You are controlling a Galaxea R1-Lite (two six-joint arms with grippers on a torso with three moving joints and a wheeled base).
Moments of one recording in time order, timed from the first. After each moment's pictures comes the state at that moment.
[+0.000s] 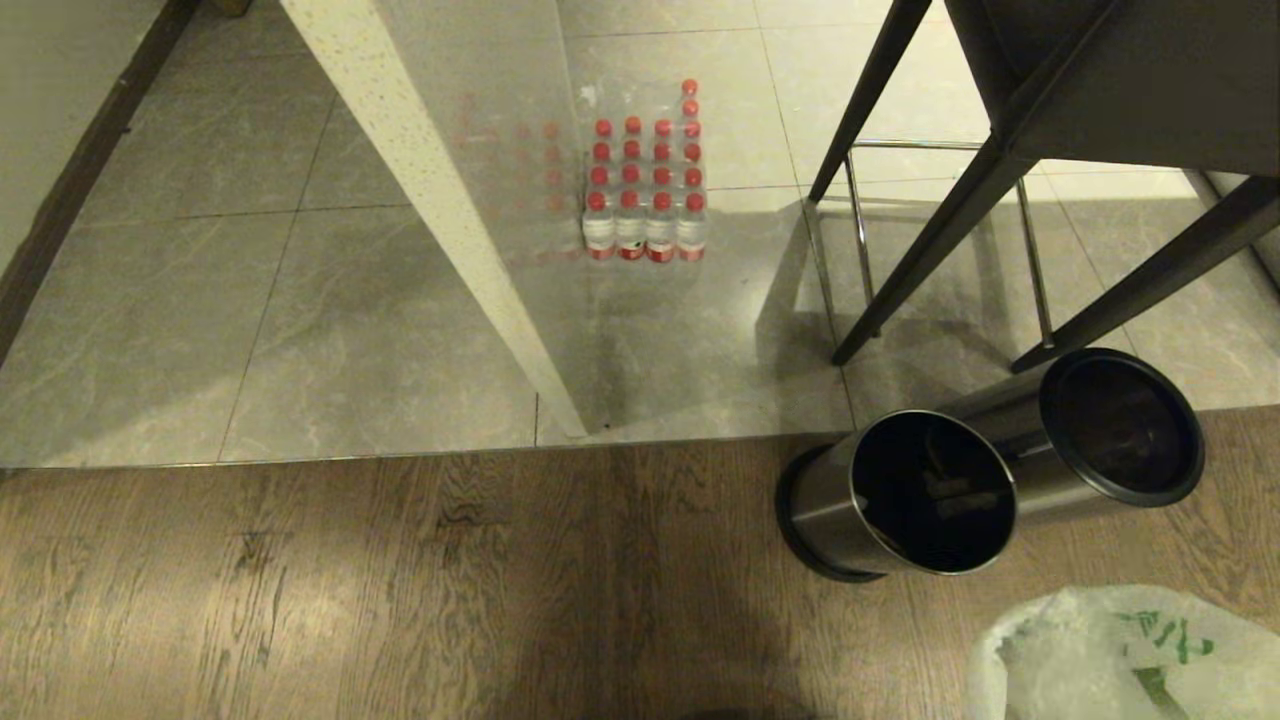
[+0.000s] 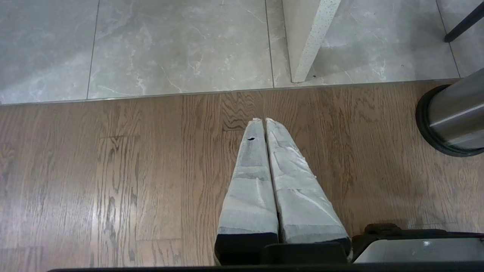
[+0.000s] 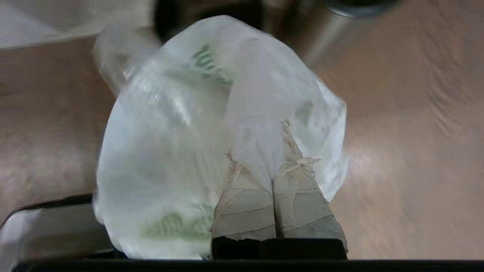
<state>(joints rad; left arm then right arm) 0.00 0.00 0.00 0.00 0.00 -0.01 0.01 0.19 -0.13 0.17 -0.10 0.05</state>
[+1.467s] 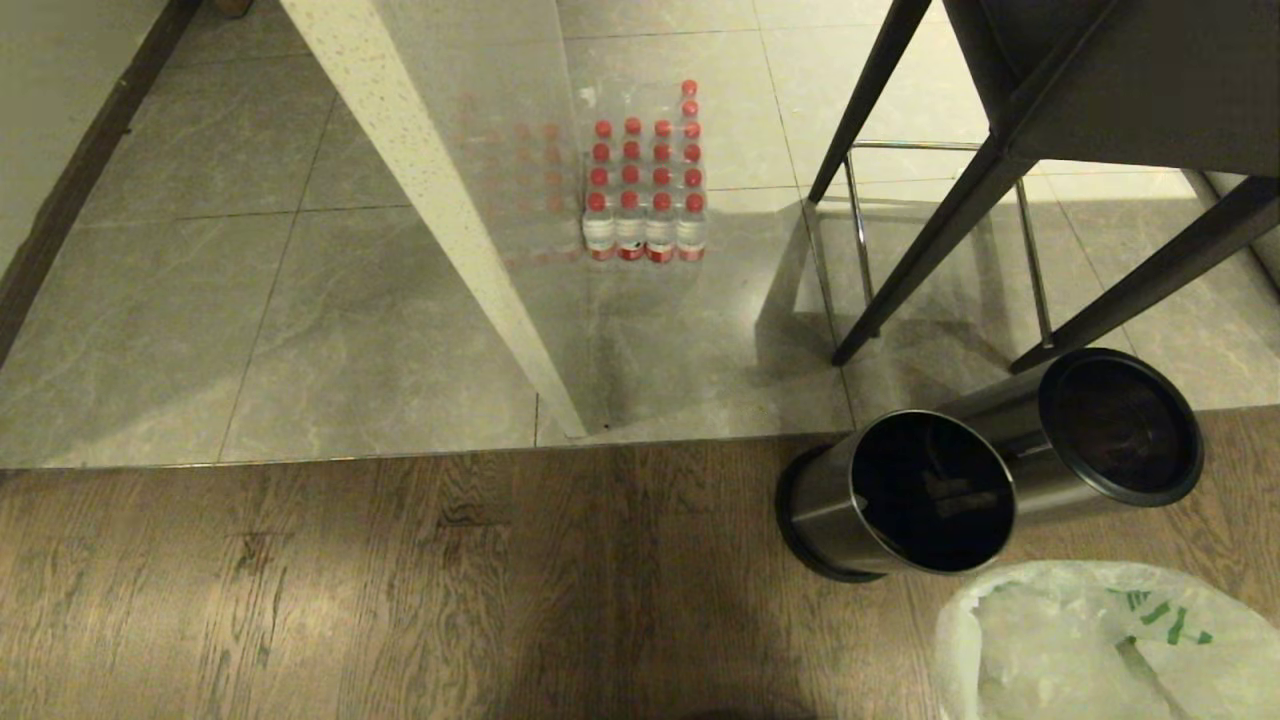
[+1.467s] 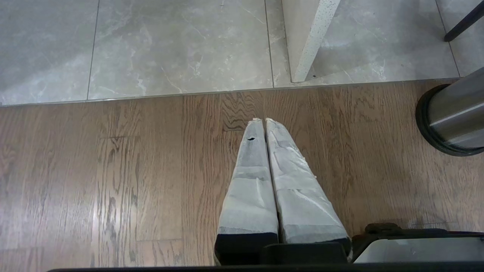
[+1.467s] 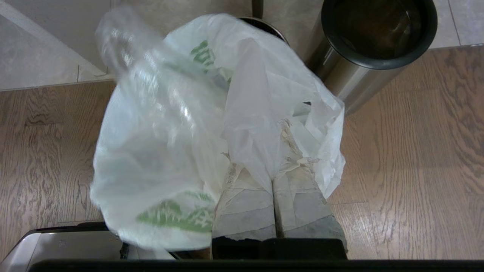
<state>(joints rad) 0.00 0.00 0.00 0.00 0.00 0.00 0.00 0.00 -0.02 0.05 -0.01 0.04</state>
